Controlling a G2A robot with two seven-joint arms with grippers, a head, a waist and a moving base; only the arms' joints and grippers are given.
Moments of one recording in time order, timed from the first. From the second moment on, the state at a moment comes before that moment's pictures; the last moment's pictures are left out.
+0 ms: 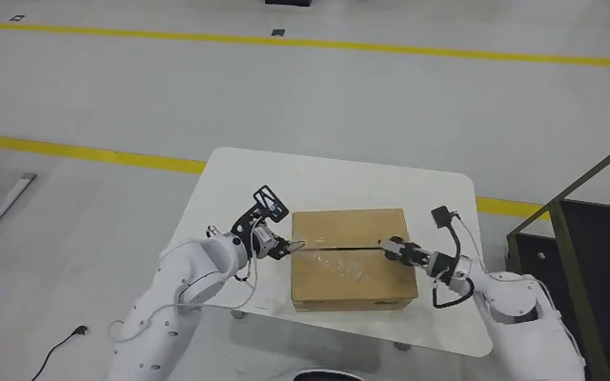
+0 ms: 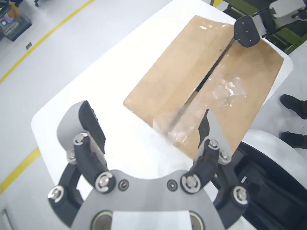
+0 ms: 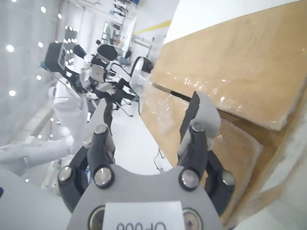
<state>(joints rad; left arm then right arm) 1.16 -1.21 -1.26 -1.82 1.19 -0.49 -0.73 -1.33 -1.09 1.49 -1.57 -0.05 -0.32 0.91</state>
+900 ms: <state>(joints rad) 1.20 -1.20 -1.30 -1.84 1.21 -0.48 -0.74 -1.30 -1.10 1.27 -1.69 -0.60 -0.26 0.80</state>
